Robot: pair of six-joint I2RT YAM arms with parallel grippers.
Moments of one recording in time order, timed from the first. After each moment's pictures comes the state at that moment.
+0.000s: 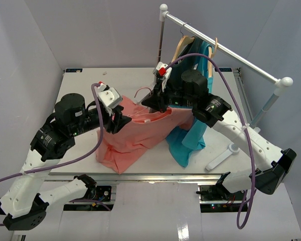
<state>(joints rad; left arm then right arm) -0.67 0.93 1.43 -0.77 0.26 0.16 0.81 1.36 1.50 -0.33 -0.48 0.03</state>
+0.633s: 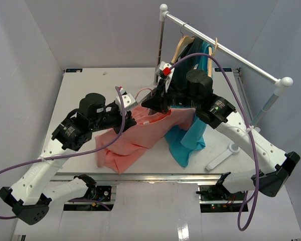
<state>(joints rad) -0.67 1.00 1.27 -0.71 0.33 0.17 0.81 1.33 1.50 -0.30 -0.58 0.07</state>
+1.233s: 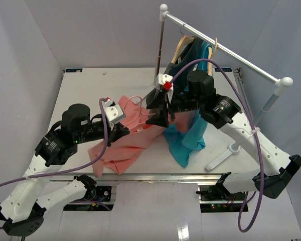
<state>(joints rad) -0.67 0.84 1.25 -0.81 0.42 0.19 0.80 1.31 1.53 -0.51 -0.77 -0.21</state>
